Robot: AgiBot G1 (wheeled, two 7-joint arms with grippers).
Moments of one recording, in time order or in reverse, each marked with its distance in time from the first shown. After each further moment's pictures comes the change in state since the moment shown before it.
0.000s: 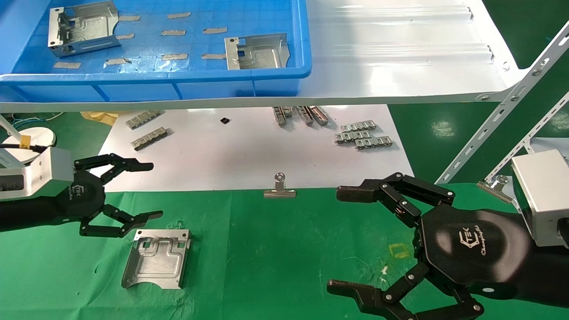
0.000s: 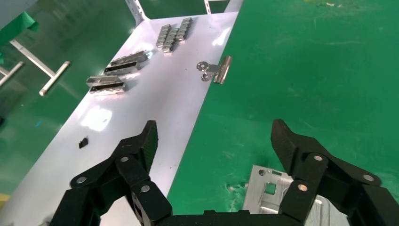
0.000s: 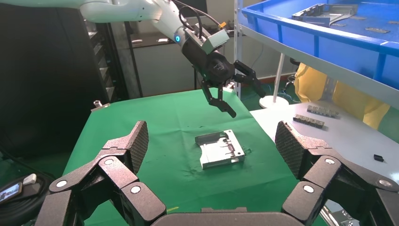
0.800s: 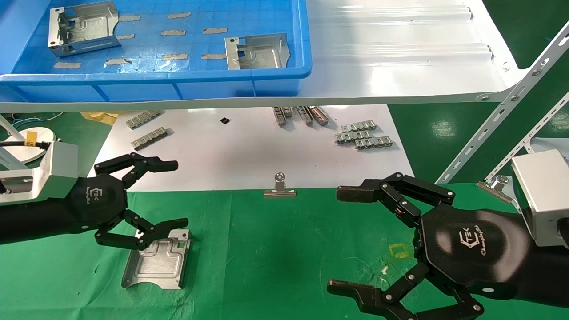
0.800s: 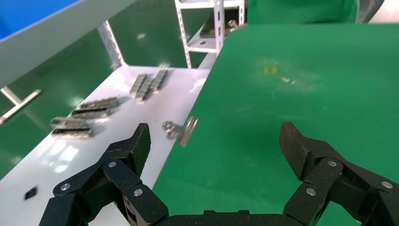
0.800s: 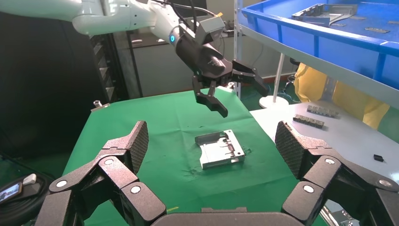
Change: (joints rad) left arm 0.192 -0.048 -0.213 -0.354 -0.035 -0.035 -0.244; right arm 0.000 0.000 0.000 0.000 0.000 0.000 0.000
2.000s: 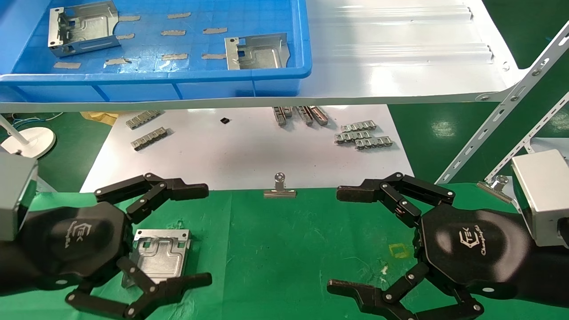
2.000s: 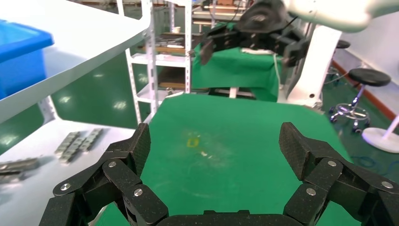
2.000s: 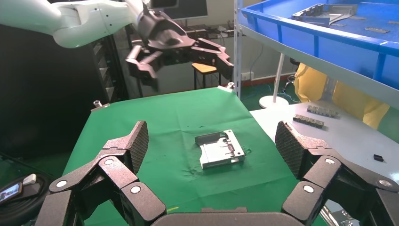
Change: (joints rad) left arm 0.359 -0.091 -0.392 -0.644 -0.081 -0.062 -0.461; right arm 0.000 0.000 0.000 0.000 0.000 0.000 0.000
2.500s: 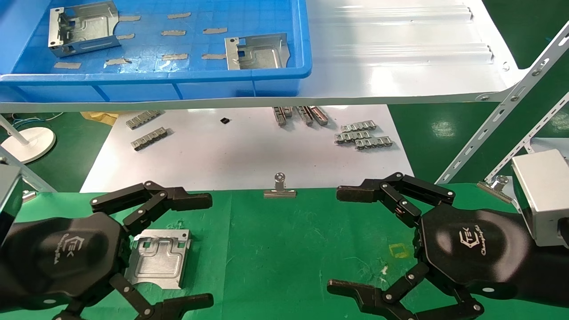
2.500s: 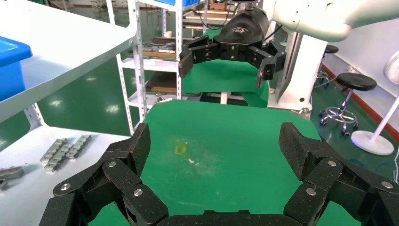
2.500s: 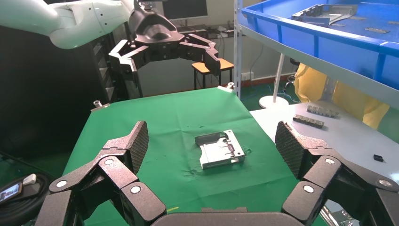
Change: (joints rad) left arm 0.058 -0.015 -0.063 -0.103 -0.015 -0.010 -0.066; right arm 0.000 0.000 0.000 0.000 0.000 0.000 0.000
